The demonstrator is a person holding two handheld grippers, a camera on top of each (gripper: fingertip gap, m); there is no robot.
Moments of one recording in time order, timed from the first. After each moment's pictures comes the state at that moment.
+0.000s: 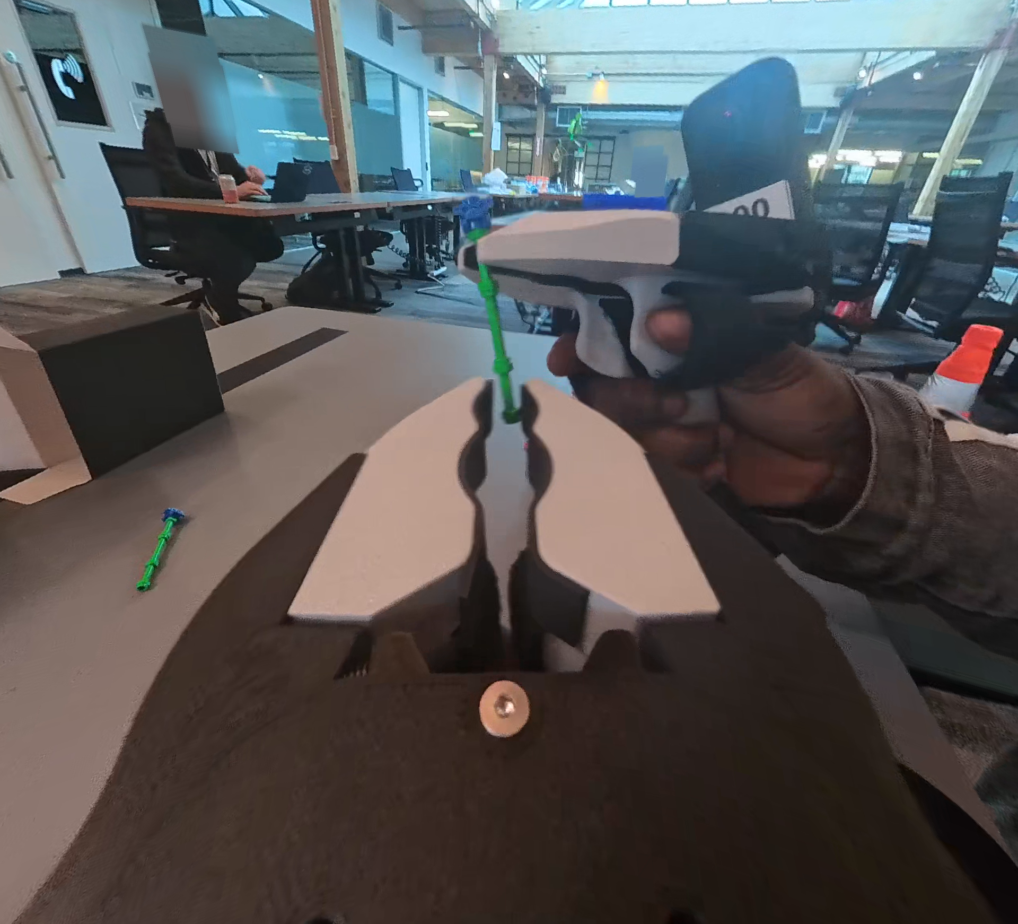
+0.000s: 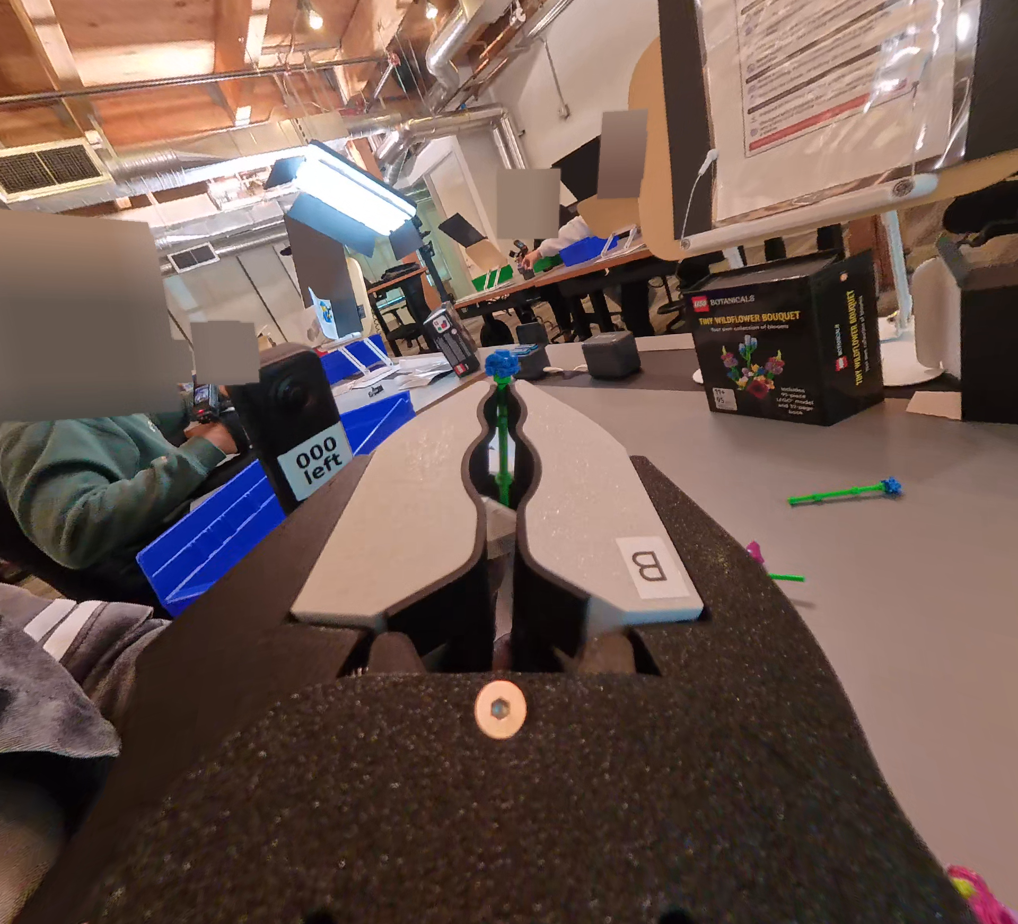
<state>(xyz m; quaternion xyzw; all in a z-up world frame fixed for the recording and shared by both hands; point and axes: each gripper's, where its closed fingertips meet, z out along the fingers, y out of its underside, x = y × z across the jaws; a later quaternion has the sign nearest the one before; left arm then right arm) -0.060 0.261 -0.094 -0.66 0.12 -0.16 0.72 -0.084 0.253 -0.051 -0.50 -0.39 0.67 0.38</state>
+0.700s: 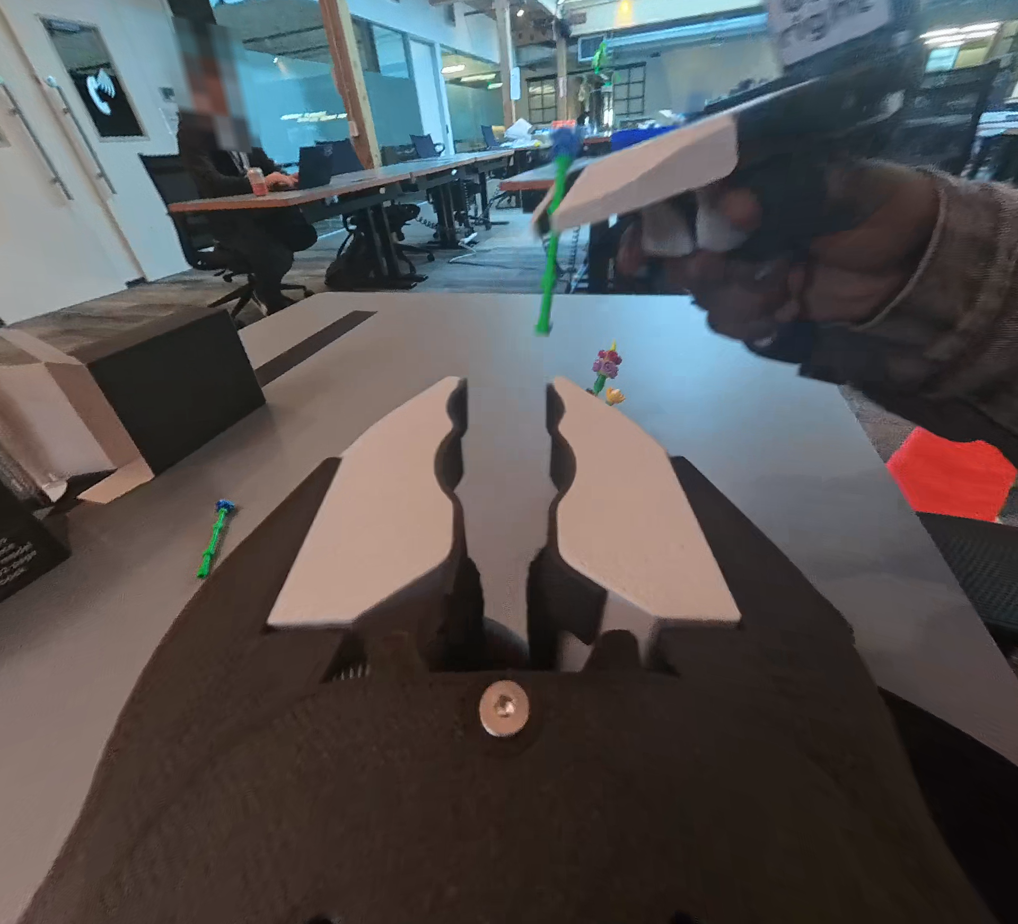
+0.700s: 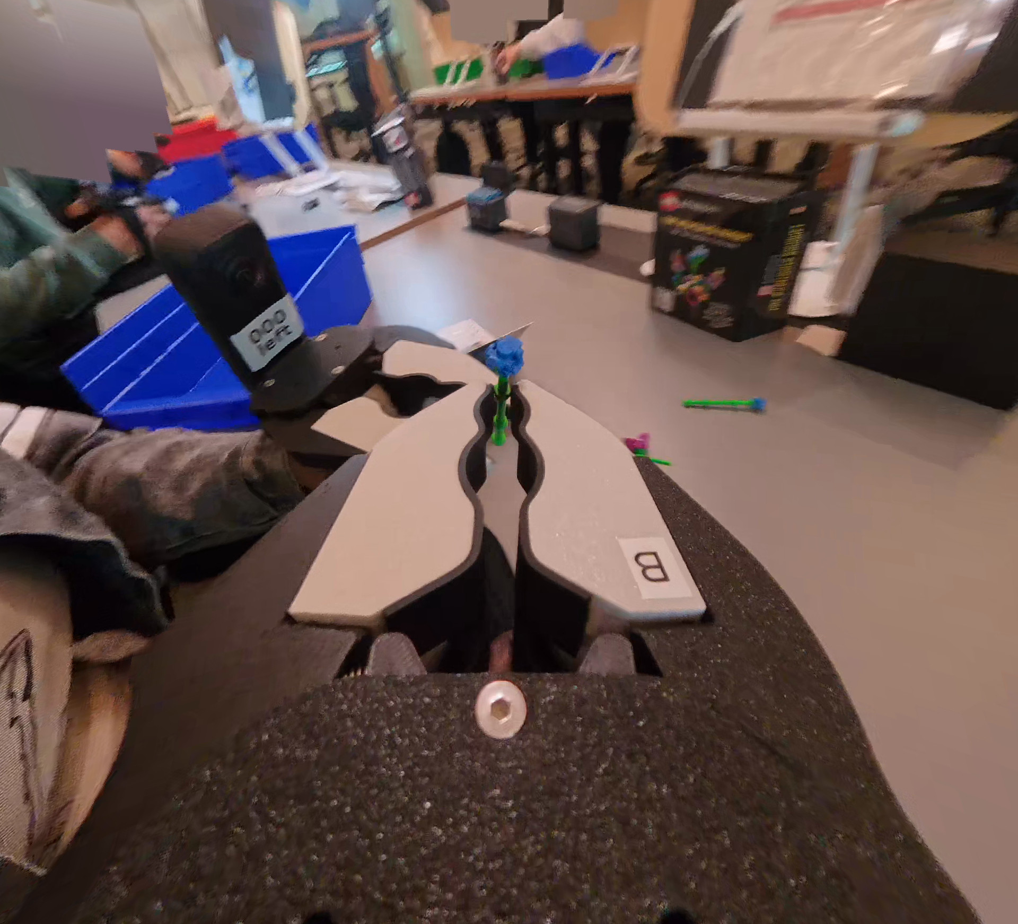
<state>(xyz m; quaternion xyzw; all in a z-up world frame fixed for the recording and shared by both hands) -0.057 0.265 -0.106 -0.69 0.15 -0.09 0.70 -0.043 0.278 -0.060 -0.53 -0.54 0.54 0.37</state>
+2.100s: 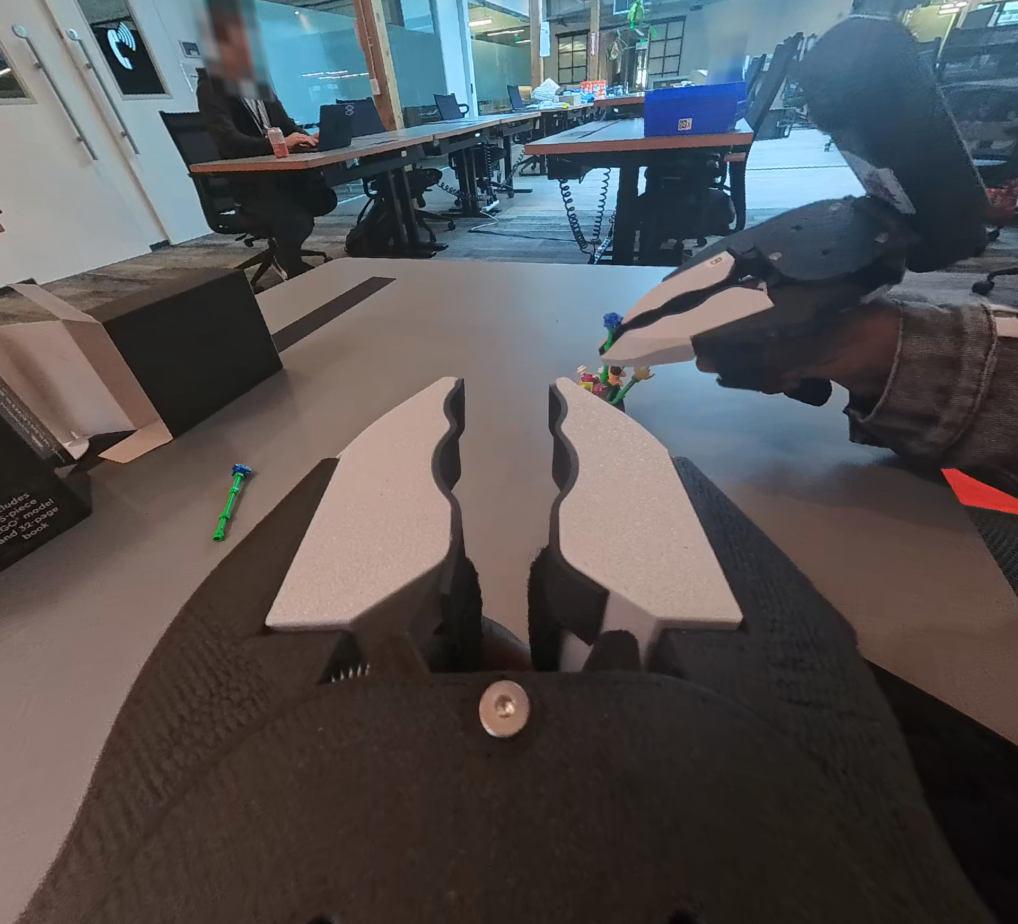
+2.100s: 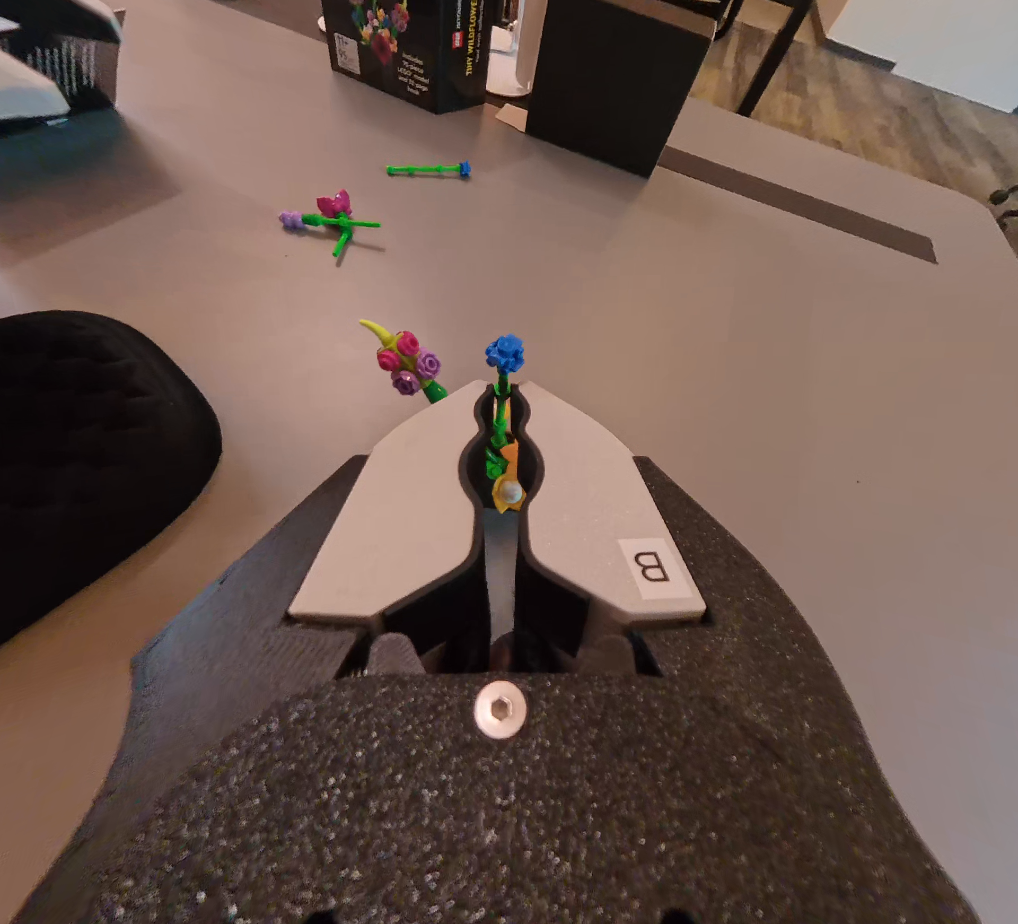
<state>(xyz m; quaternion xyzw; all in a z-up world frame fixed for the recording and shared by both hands) -0.064 0.271 -0.120 -0.71 0.13 -0.08 0.69 0.015 0.367 -0.178 -0.65 -0.53 0.26 0.48</state>
